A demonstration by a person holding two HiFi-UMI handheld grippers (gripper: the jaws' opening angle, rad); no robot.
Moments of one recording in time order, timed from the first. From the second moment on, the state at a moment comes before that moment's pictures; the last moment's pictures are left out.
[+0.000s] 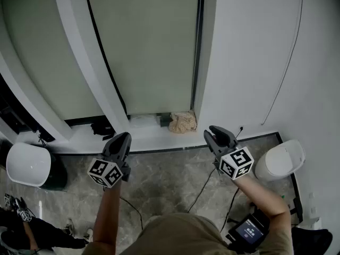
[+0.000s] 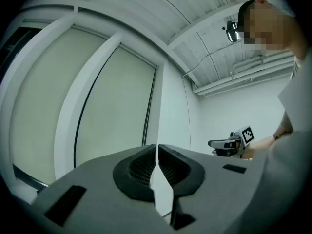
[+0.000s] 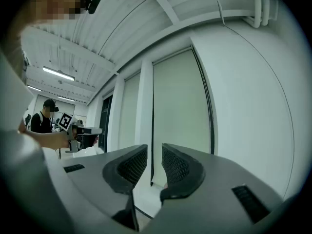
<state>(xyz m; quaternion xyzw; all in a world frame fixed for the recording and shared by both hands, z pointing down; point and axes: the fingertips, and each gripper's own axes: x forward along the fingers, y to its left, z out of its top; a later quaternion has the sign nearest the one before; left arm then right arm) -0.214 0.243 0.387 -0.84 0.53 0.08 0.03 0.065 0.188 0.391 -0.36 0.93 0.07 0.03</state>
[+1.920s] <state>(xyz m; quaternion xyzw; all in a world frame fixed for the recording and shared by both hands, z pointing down) -0.206 0.092 0.366 -0.87 0.49 0.09 0.03 0.037 0.064 0.380 -0.39 0.92 0.05 0.02</state>
